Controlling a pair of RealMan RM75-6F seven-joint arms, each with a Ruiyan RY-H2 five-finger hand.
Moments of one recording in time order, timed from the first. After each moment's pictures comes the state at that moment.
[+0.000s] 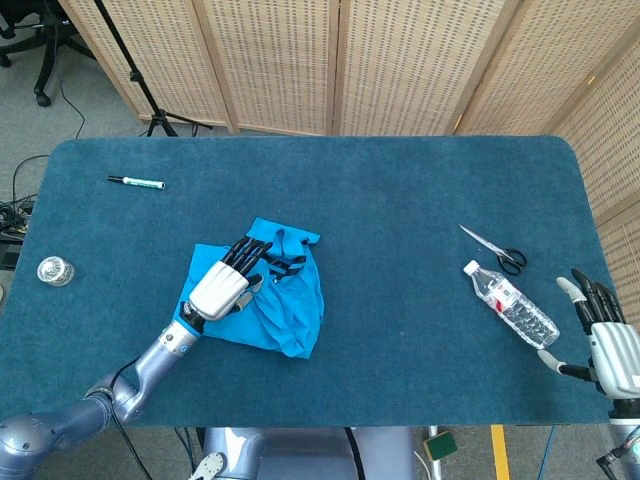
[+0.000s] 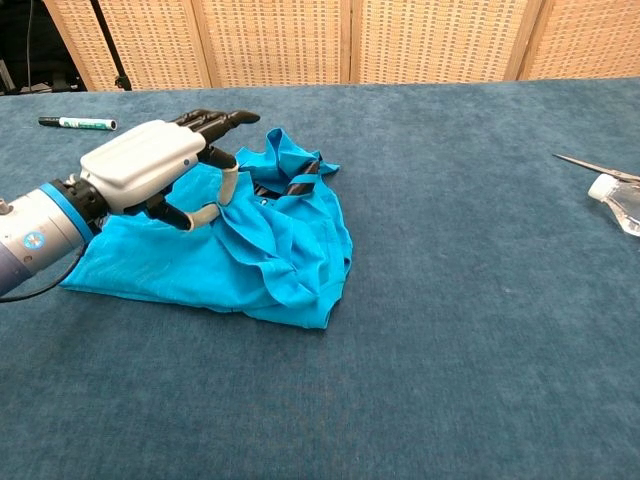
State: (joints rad) left arm -0.71 -1.86 -0.02 -0.79 1.66 1.27 -0.13; right arm 0.10 -1.04 0.07 -1.60 -1.54 1.48 0.30
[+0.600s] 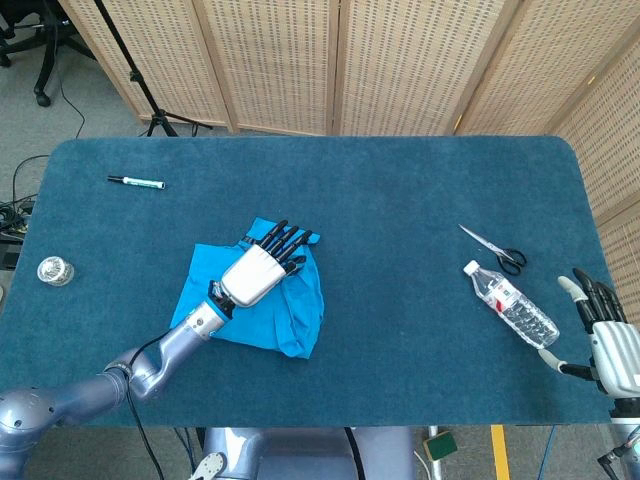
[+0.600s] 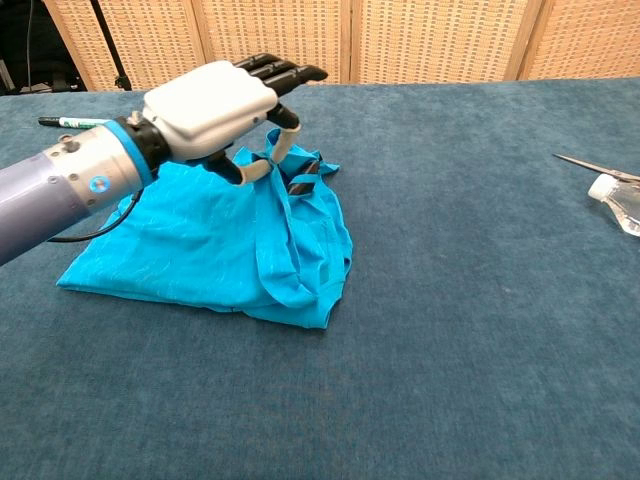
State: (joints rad) left arm -0.87 -1.79 -0.11 -0.97 1.65 1.14 0.18; right arm 0.10 -1.04 0.07 -1.60 -1.53 1.47 0.31
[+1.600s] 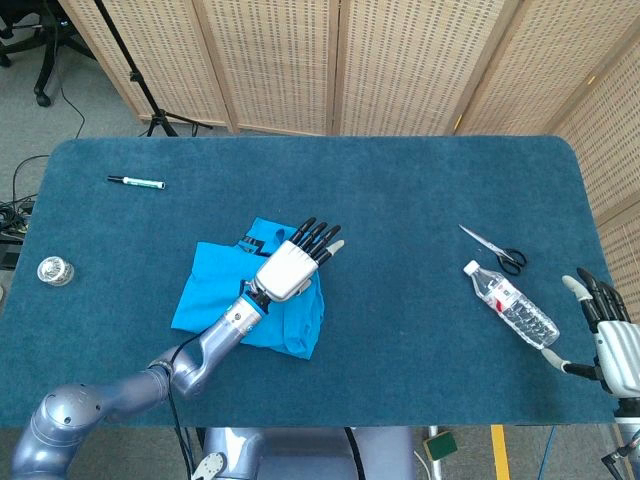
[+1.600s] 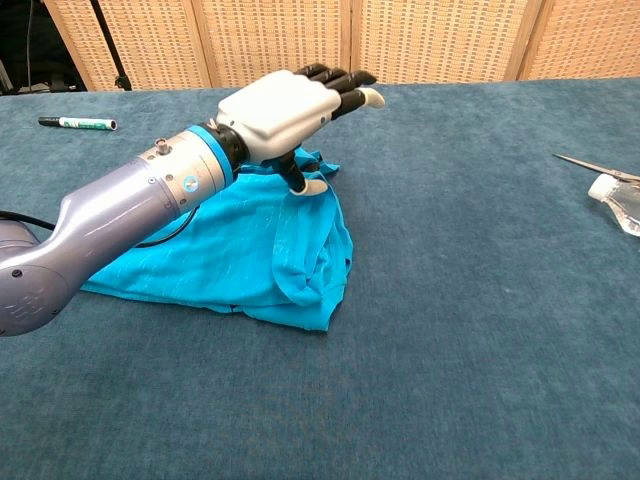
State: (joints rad) left arm -0.97 -1.95 -0.19 -0.87 1.53 1.07 0.16; right arm 0.10 -1.03 0.07 -1.59 -1.53 1.47 0.35
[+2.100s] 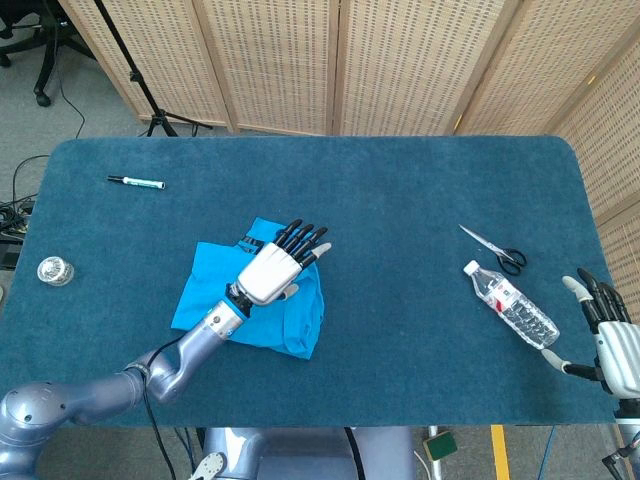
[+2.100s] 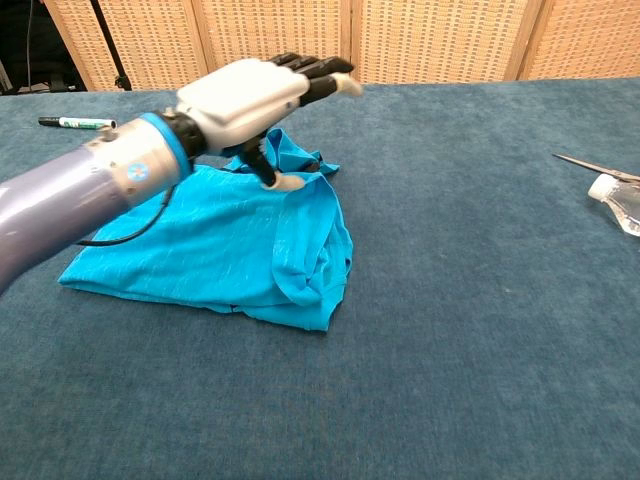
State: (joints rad) left arm -0.90 -1.80 -0.13 -1.06 1.54 1.11 0.14; right arm 0.10 -1.03 0.07 -1.60 -1.53 1.47 0.35
